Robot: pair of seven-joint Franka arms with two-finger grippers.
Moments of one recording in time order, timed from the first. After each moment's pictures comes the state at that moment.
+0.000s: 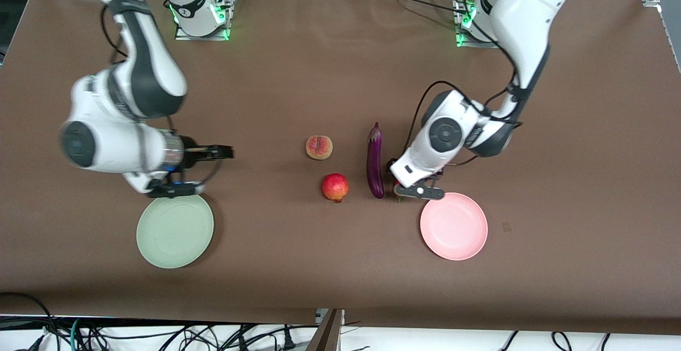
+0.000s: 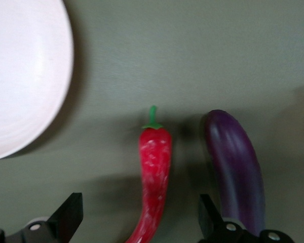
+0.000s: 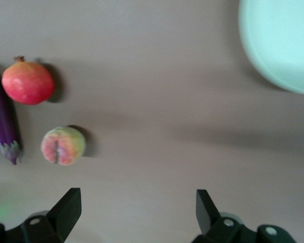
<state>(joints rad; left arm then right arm) -0.28 0.69 -0.25 -1.67 0.18 2.33 -0.50 0.21 0.50 0.12 -1.49 0.24 1.79 0.19</state>
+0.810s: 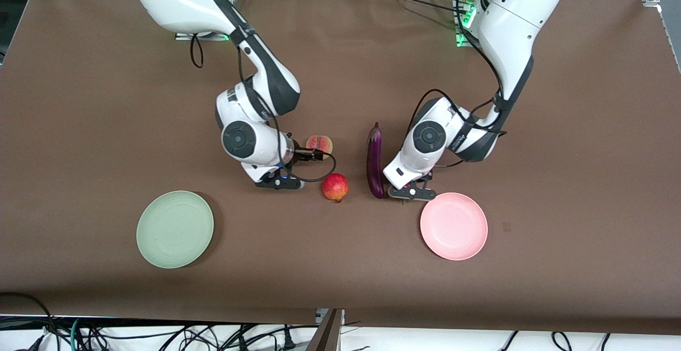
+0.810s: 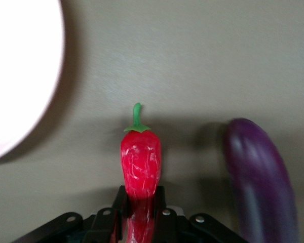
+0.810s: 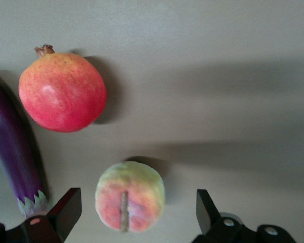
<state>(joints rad) -0.28 0.73 -0.23 -1.67 0.22 2.36 -0.54 0.47 0.70 0.12 -1.49 0.26 2.12 0.50</state>
